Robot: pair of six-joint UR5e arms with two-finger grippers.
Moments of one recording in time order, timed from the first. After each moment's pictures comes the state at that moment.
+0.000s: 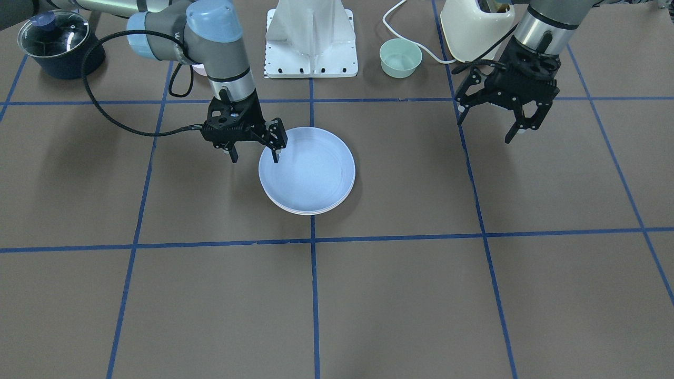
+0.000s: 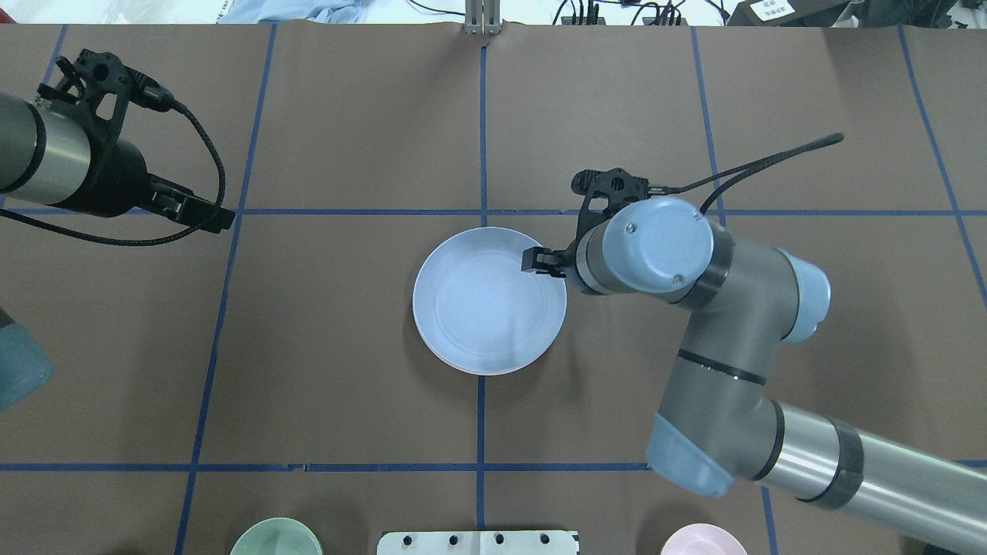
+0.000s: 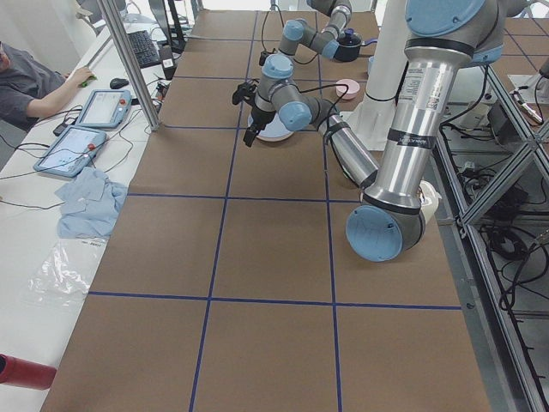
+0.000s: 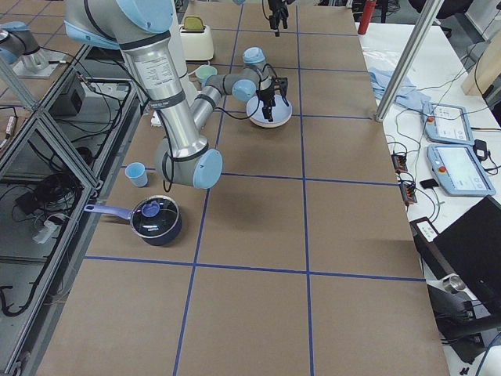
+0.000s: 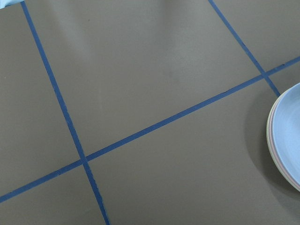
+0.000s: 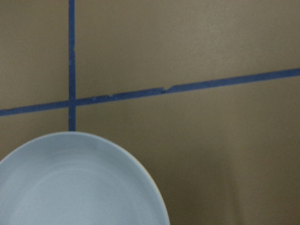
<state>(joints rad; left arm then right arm) -0.86 -1.80 -2.14 -1.71 -1.99 -0.59 0.54 -1.05 1.85 -1.49 1.70 1.33</state>
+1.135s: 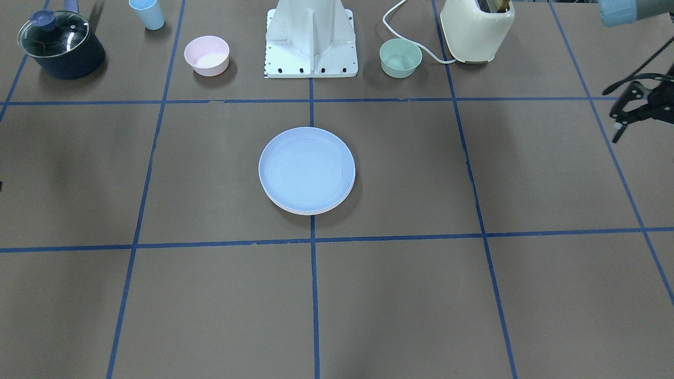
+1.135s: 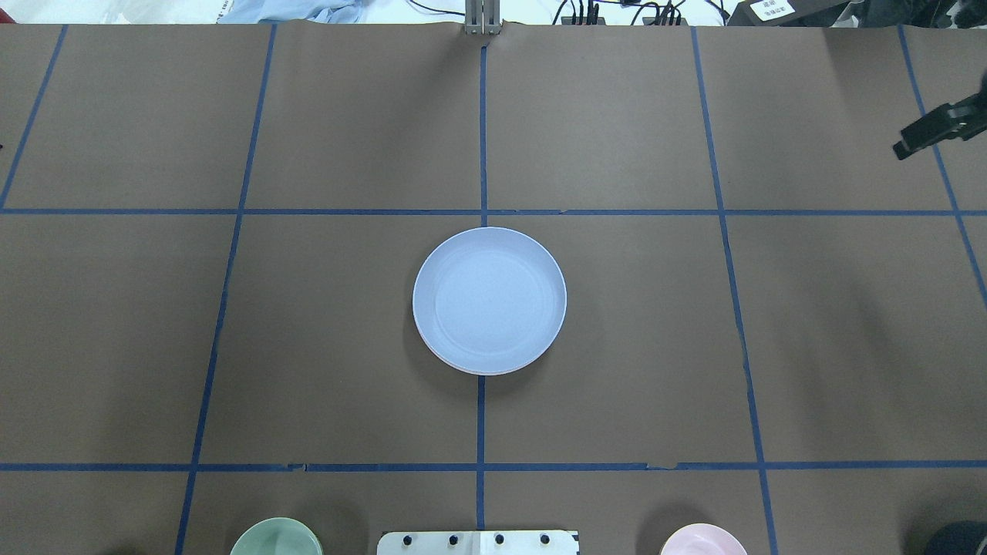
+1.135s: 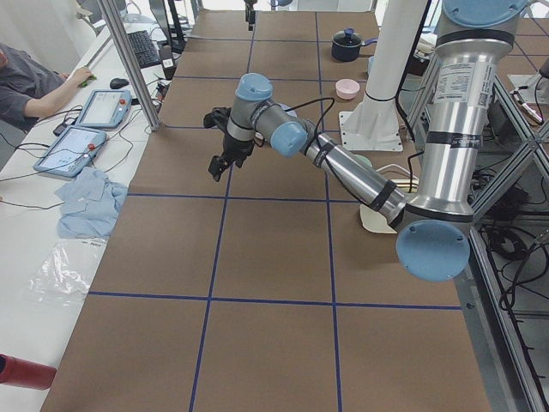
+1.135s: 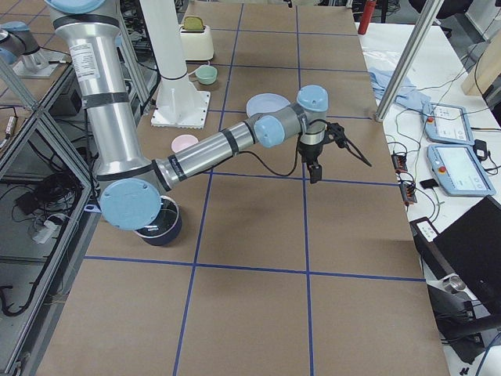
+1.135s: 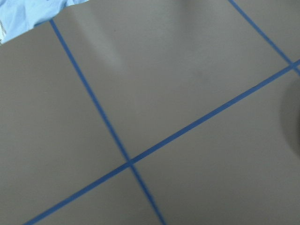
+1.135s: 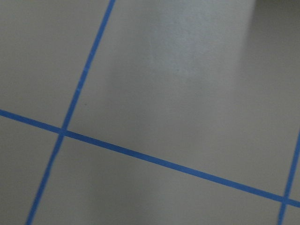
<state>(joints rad) -1.33 -1.65 -1.97 -1.69 -2.15 0.12 1.33 -1.42 1.80 -1.57 2.26 0.12</state>
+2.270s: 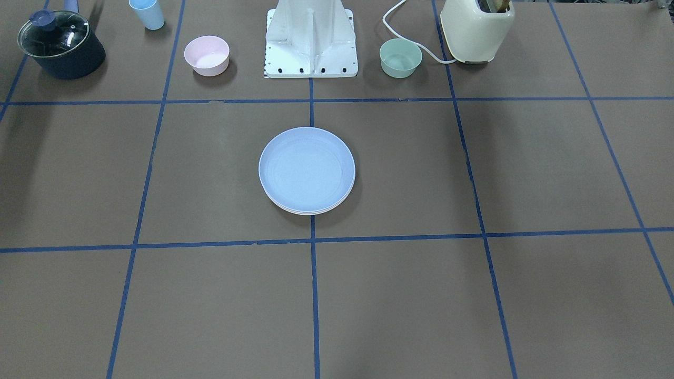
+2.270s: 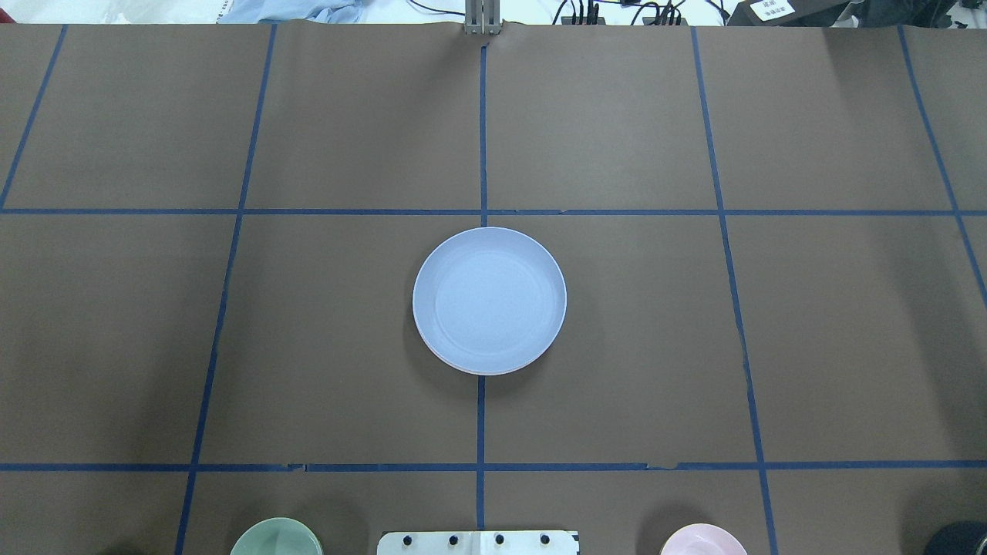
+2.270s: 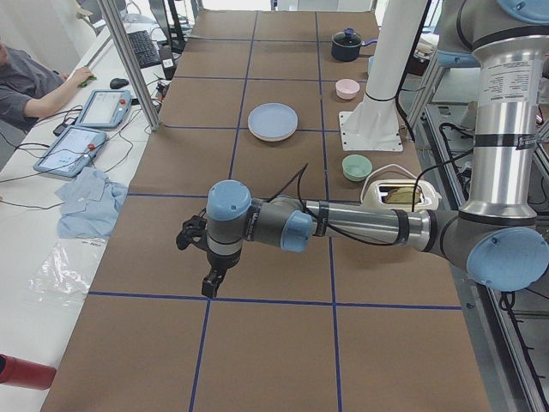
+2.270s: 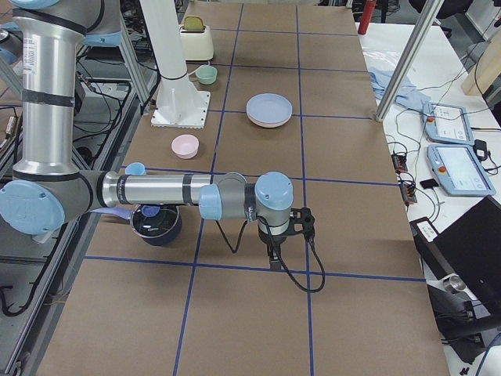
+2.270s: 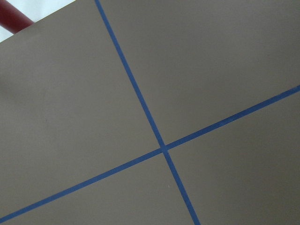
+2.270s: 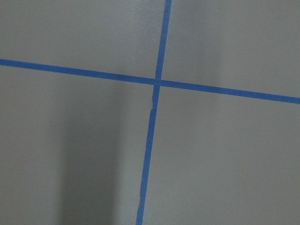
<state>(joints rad) -1.57 -1.55 -1.65 -1.70 -2.25 0.18 1.57 -1.69 1.74 -1.54 2.31 -0.04</state>
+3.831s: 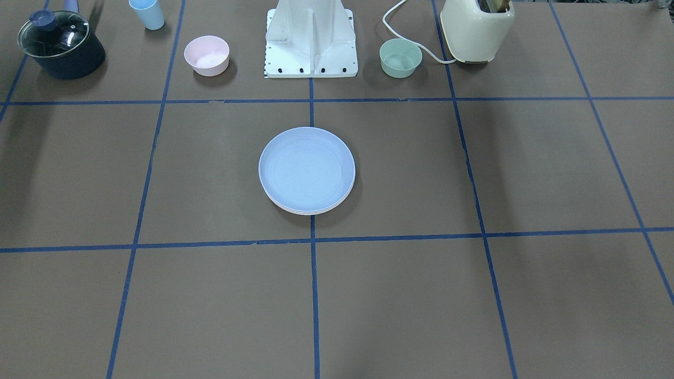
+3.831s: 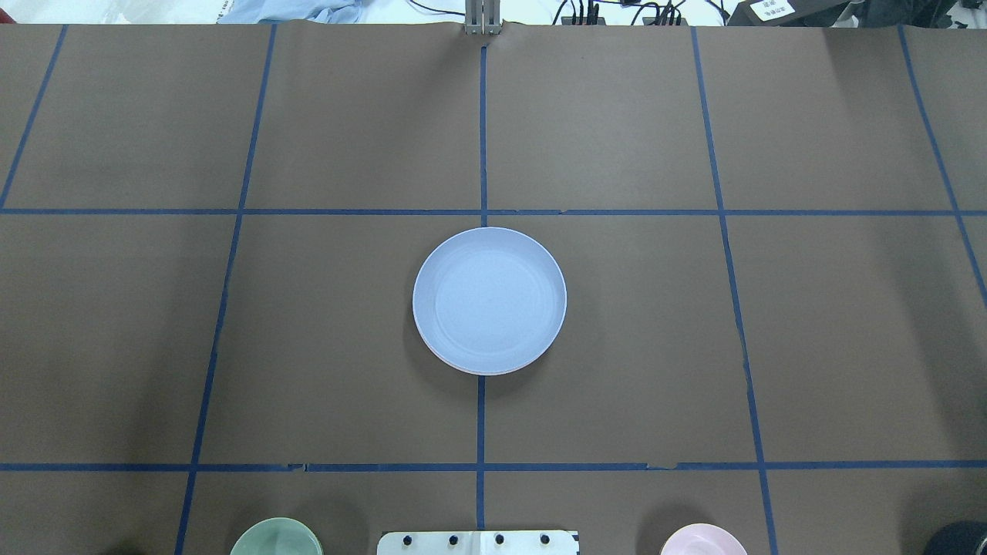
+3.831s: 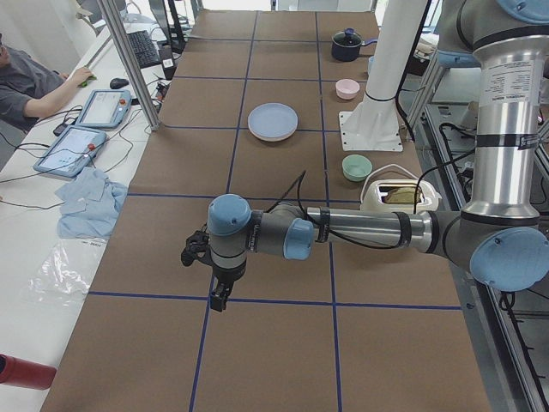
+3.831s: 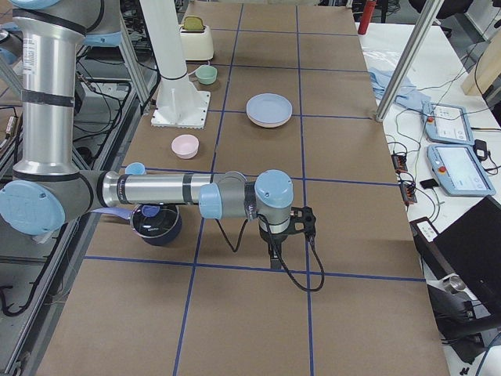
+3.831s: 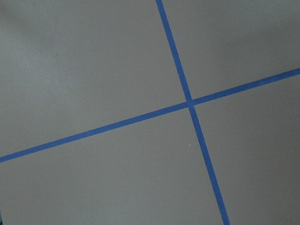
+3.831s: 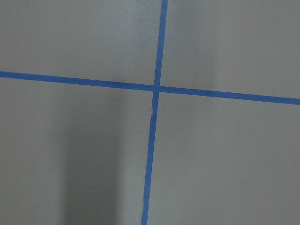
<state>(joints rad) -1.57 -1.54 -1.64 -1.69 -2.24 0.18 1.57 -1.68 1.74 -1.53 2.31 -0.01</state>
